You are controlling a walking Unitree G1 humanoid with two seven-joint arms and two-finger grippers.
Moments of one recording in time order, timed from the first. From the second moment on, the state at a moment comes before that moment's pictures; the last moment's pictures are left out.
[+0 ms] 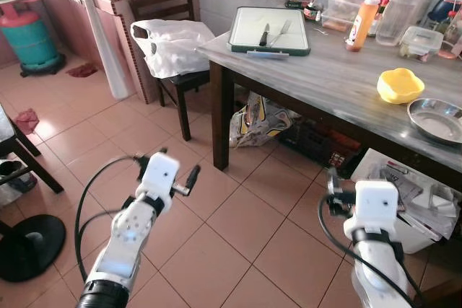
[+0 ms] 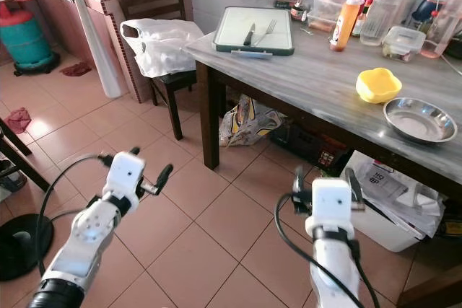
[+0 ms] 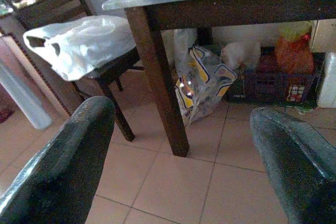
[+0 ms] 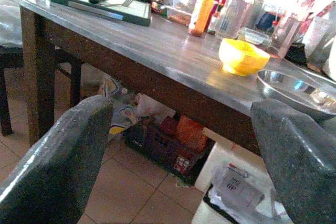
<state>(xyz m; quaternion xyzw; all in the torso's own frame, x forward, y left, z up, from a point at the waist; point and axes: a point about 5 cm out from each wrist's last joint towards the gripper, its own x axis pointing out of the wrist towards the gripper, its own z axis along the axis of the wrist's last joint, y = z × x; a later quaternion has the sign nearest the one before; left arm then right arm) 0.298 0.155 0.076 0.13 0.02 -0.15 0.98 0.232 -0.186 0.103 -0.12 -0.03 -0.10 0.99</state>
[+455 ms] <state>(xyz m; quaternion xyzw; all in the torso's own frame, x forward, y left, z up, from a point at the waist) 0.303 0.147 0.072 0.12 0.02 -0.16 0.98 0.219 -0.188 0.101 -0.11 -0.03 -0.12 0.99</state>
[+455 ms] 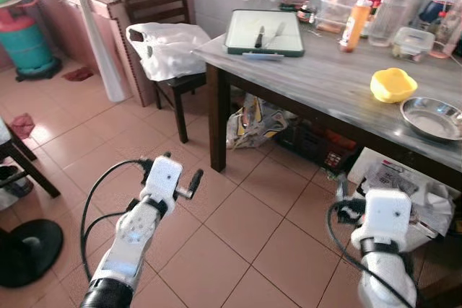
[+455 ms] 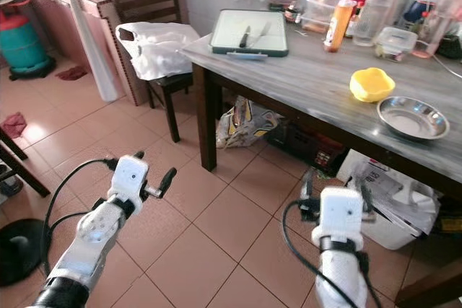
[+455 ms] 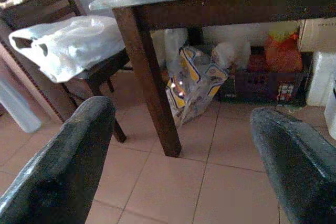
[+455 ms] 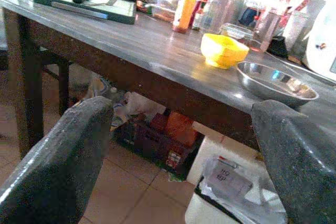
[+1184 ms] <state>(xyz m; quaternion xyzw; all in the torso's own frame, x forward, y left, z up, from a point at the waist) 0.304 0.138 0.068 0.12 0.02 -0.18 0.98 0.213 -0.187 0.101 -0.11 -0.02 -0.11 0.99</state>
